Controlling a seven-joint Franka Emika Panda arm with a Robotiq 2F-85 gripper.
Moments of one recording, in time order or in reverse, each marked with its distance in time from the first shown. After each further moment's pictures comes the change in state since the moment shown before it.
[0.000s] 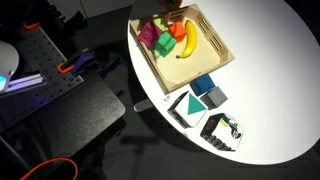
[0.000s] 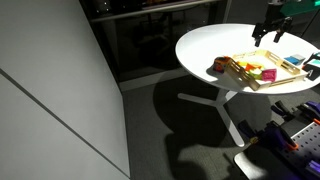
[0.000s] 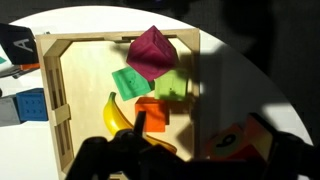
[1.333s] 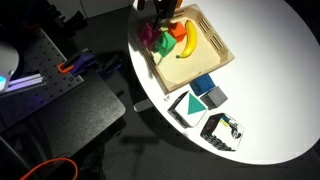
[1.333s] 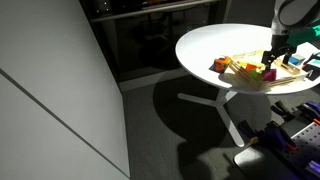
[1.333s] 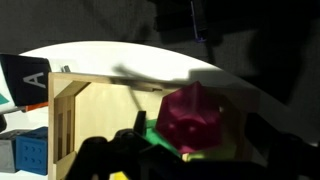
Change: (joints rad) arm -0.009 0.088 -0.044 -0.178 -0.198 0.161 0.020
